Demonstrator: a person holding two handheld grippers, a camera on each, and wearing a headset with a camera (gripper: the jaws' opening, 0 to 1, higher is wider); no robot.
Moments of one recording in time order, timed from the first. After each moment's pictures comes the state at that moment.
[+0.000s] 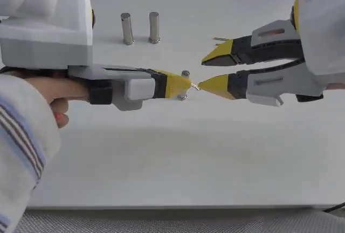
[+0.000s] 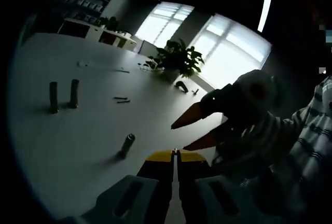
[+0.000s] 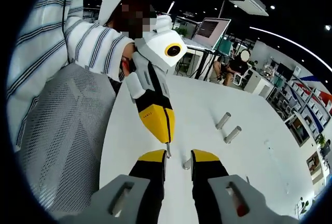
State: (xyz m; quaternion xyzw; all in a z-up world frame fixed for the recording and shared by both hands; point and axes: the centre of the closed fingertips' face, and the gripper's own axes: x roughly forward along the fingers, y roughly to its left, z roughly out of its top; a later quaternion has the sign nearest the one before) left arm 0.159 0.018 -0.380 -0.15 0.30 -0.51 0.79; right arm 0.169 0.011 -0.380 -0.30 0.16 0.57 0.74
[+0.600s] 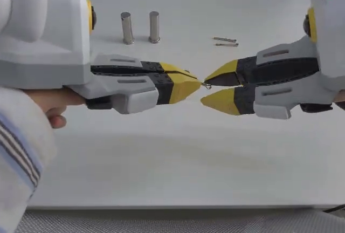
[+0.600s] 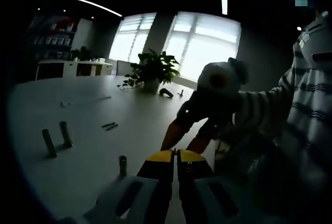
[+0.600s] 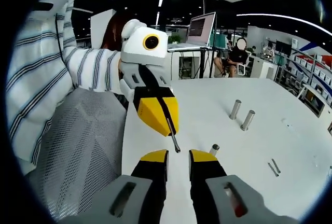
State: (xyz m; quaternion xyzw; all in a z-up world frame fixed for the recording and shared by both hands) left arm 0.150 0.008 -0.361 -0.04 0.18 -0.58 0.79; right arm 0.155 0.008 -0.392 -0.18 0.21 0.59 0.75
